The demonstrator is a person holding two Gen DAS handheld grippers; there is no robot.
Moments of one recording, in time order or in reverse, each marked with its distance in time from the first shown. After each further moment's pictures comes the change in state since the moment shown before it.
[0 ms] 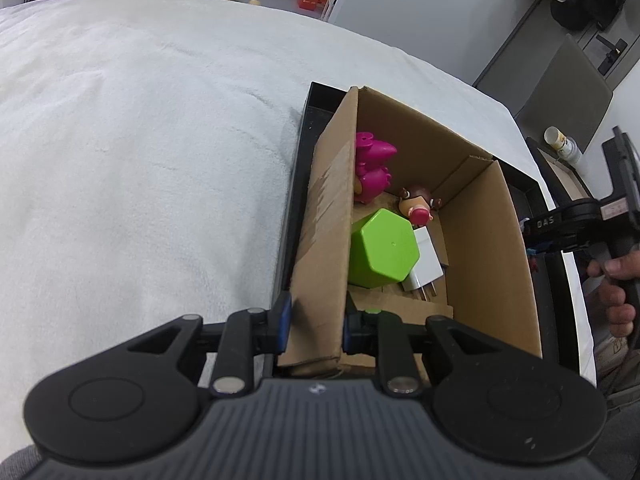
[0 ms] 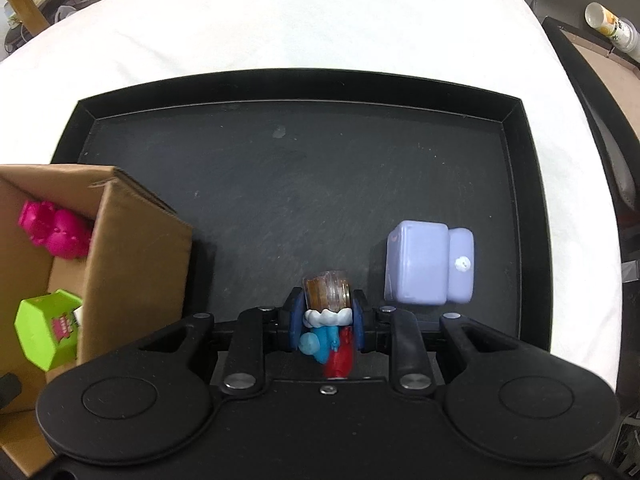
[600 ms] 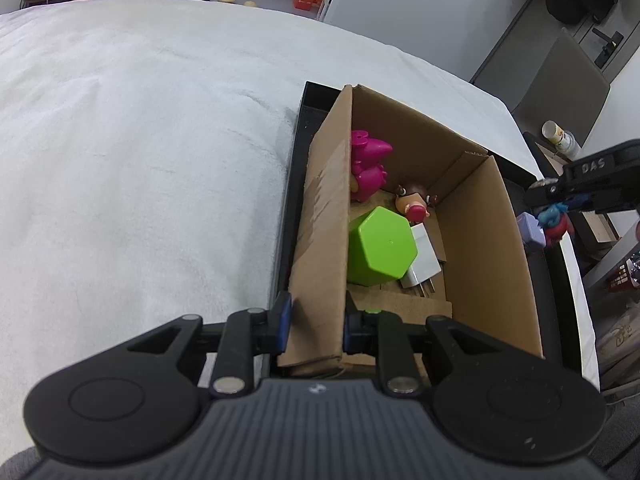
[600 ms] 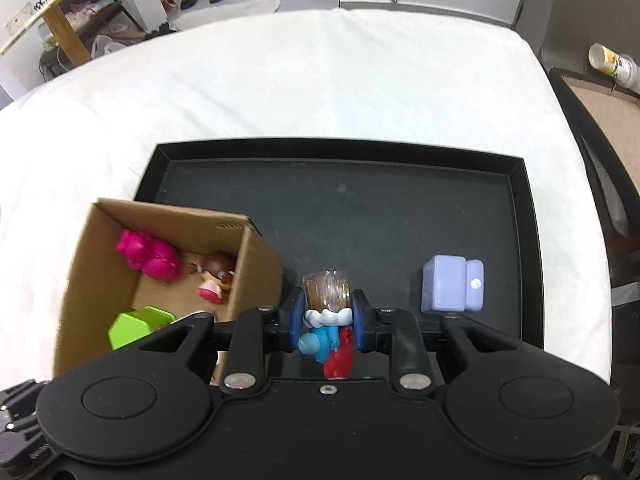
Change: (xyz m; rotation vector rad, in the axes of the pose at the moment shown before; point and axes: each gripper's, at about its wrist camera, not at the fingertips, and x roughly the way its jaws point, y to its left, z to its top) left arm -0.004 0.000 -0.003 0.018 0.001 0.001; right arm -0.081 0.036 -0.005 -0.016 -0.116 0.071
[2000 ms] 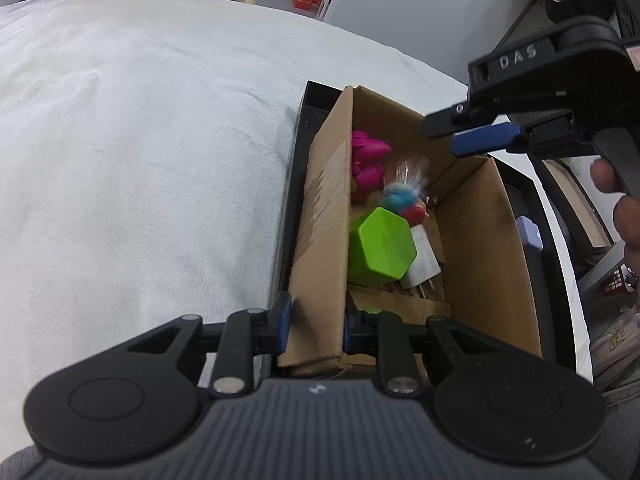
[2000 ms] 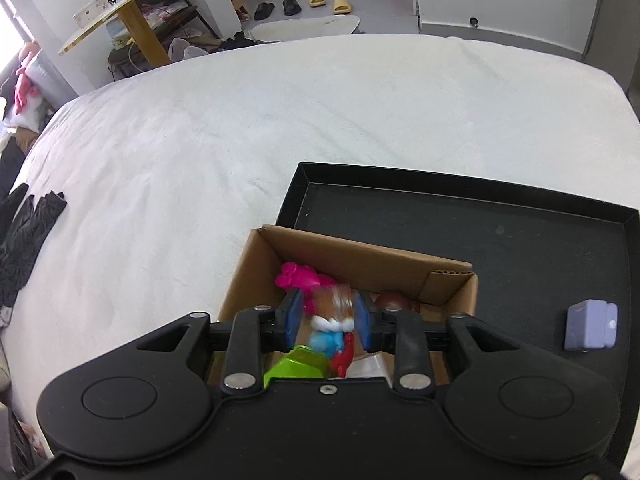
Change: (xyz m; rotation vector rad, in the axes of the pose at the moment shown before) left arm 0.002 0.001 0.000 -0.014 0.000 -0.019; right arm 0.001 0.110 0.017 -0.065 -0.047 0.183
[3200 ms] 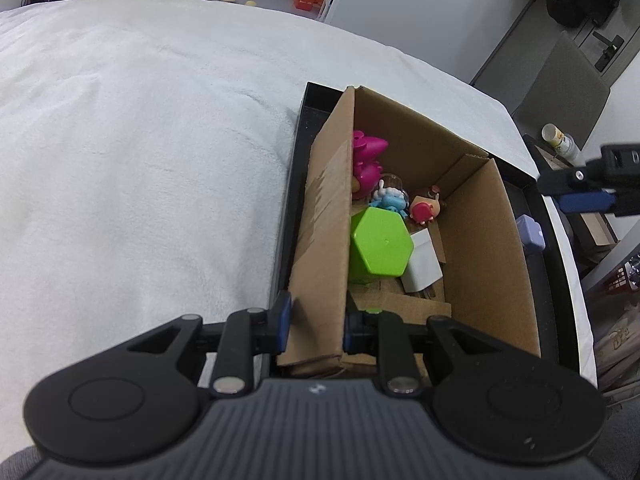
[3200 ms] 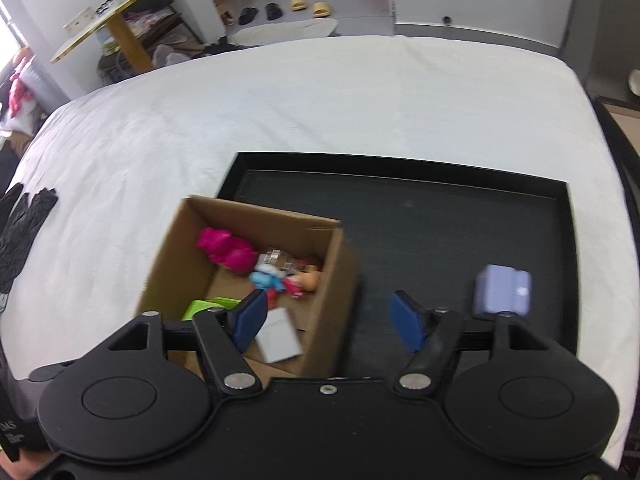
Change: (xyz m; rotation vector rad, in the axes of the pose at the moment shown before) left arm -0.005 -0.004 -0.001 0.006 -0.003 0.019; right arm -0.054 -0.083 -0.031 0.013 -0.008 -0.033
